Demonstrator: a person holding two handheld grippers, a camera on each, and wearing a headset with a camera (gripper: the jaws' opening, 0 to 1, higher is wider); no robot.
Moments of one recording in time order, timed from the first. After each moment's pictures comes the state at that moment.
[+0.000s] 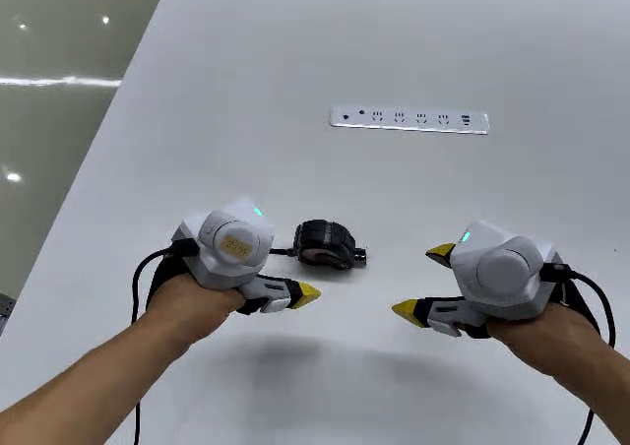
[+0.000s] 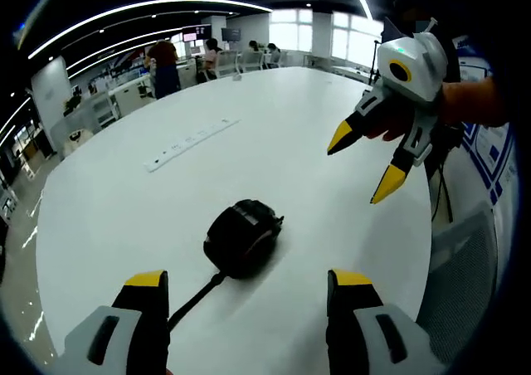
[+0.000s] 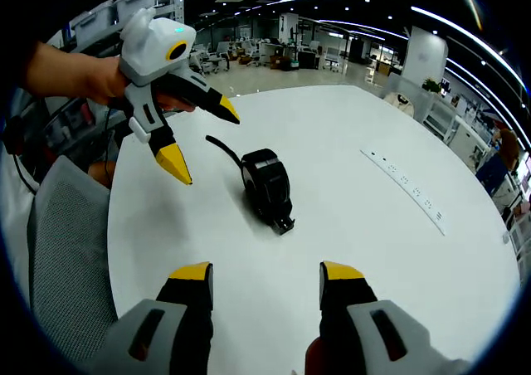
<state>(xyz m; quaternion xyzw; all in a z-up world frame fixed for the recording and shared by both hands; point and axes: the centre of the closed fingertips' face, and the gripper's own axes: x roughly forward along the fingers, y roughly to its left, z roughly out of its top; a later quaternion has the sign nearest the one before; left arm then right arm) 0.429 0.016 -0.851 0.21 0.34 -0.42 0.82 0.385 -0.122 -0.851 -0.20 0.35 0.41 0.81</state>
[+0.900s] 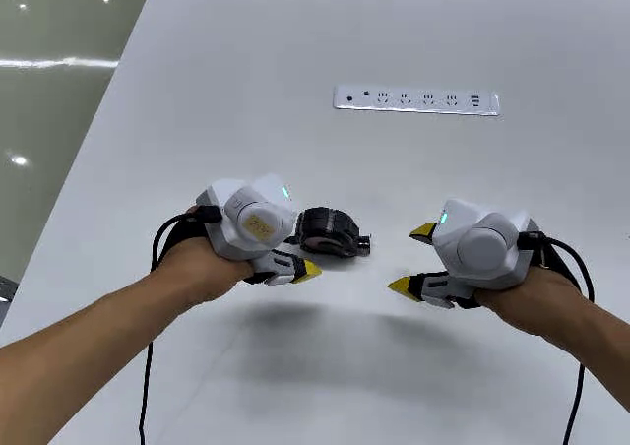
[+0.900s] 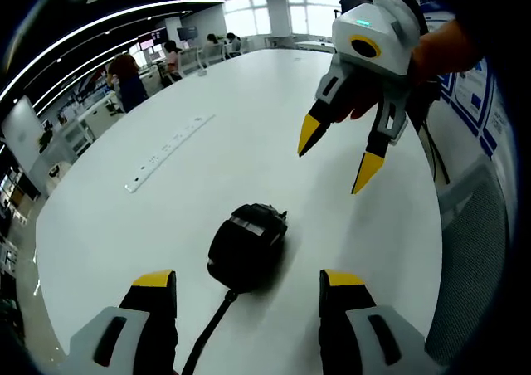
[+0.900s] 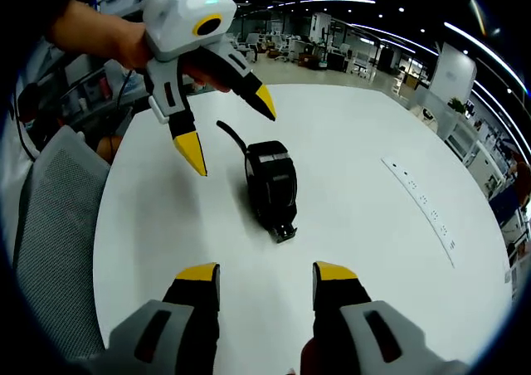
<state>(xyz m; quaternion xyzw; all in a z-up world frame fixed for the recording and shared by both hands) 0.448 0.001 -0.865 0.29 0.32 -0.47 0.77 0.407 -0.109 -0.877 -0.25 0.34 0.46 0.78</state>
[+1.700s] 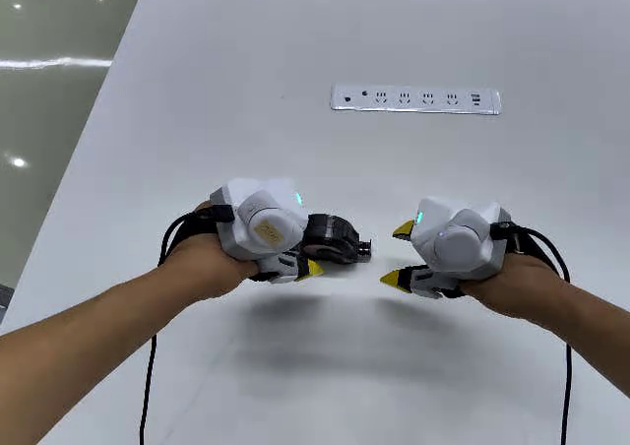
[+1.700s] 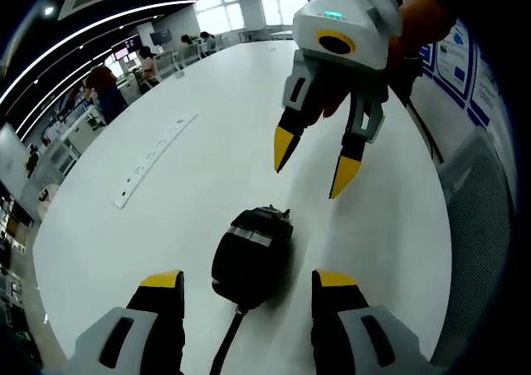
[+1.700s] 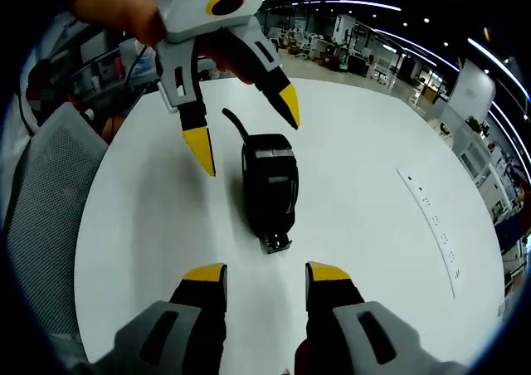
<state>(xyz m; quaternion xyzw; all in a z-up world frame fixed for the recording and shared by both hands) 0.461 -0.012 -0.877 0.34 0.31 -0.50 0.73 0.428 -0.096 -0.897 -0.29 0.33 0.50 0.75</state>
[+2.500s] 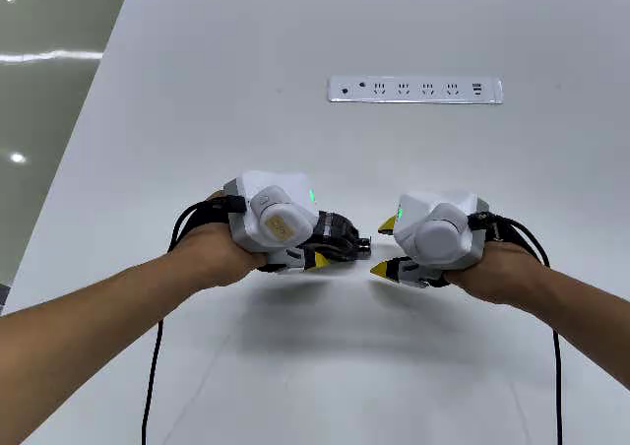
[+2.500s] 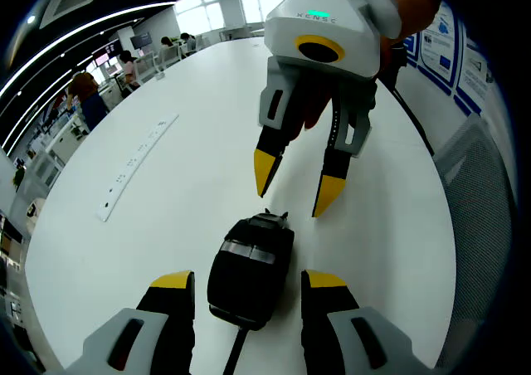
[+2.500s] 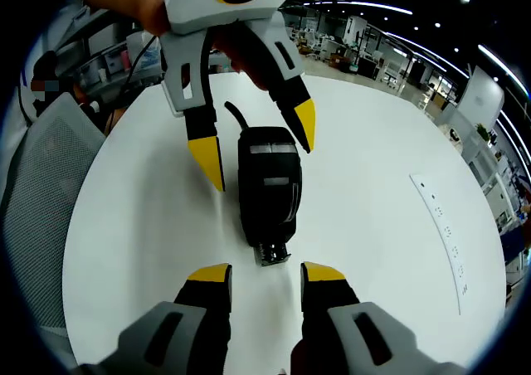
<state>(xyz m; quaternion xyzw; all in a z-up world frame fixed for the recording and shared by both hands) 0.467 -0.028 -0.893 0.35 0.30 -0.54 0.70 0.442 -0.081 -0.918 -0.30 0.33 0.52 0.73</state>
